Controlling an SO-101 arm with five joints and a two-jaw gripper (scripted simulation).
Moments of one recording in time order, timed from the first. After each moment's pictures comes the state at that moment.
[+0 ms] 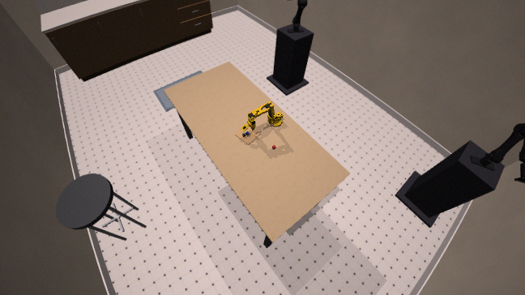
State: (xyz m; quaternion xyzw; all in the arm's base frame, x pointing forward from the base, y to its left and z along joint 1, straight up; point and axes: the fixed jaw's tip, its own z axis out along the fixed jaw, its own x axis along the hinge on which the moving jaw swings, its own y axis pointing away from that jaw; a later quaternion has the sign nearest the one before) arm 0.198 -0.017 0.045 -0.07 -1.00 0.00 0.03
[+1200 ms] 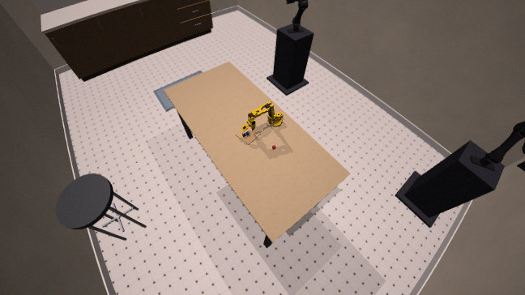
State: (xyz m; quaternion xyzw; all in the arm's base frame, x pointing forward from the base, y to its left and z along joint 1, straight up) arm 0.198 -0.017 0.045 -0.07 -1.00 0.00 0.03
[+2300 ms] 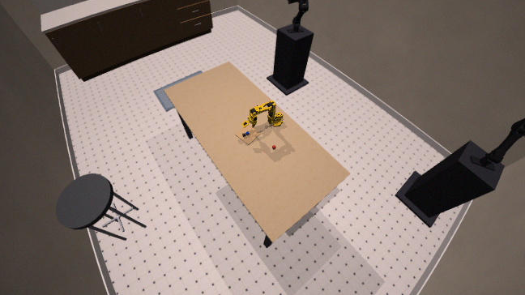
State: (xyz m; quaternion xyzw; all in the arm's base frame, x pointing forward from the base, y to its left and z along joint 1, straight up) arm 0.198 -0.017 0.081 -0.07 -1.00 0.00 -0.02
